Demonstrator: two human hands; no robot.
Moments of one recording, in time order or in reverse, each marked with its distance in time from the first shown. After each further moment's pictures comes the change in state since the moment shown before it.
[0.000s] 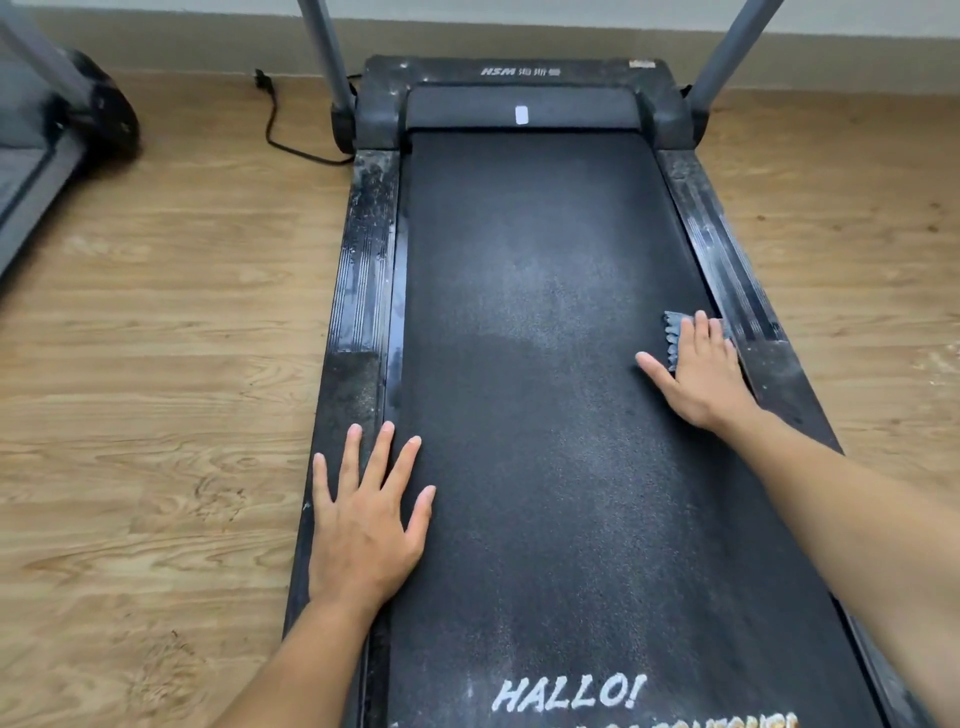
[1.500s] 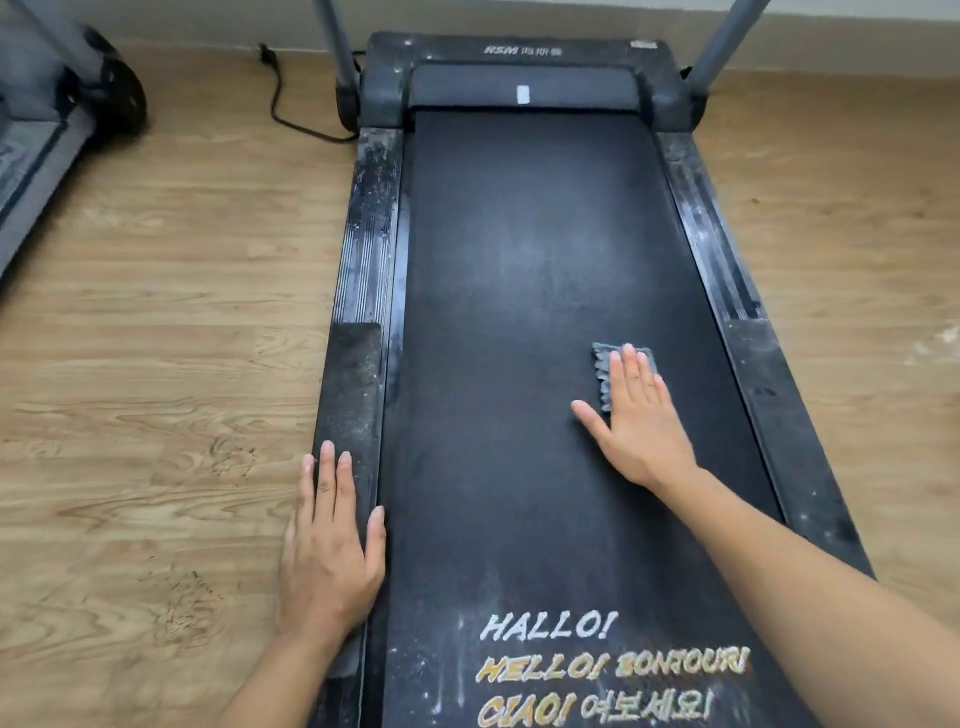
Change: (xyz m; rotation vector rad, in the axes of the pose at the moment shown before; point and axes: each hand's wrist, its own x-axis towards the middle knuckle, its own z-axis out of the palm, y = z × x) left_hand -0.077 -0.021 -0.018 -0.201 -0.140 -0.225; right_hand -0.124 -0.060 0.023 0.022 -0.037 -0.153
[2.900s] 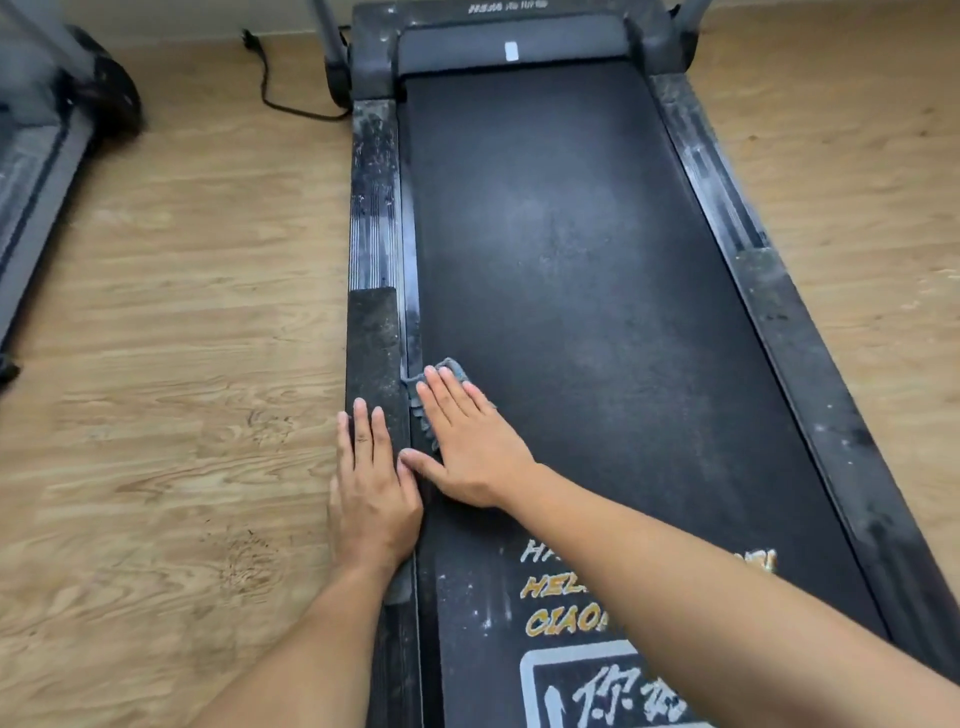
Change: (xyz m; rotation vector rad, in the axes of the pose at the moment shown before) left_hand 0.002 0.003 -0.006 -0.018 -0.007 0.005; right_hand -0.074 -0.205 0.059 0.006 -0.114 -0.510
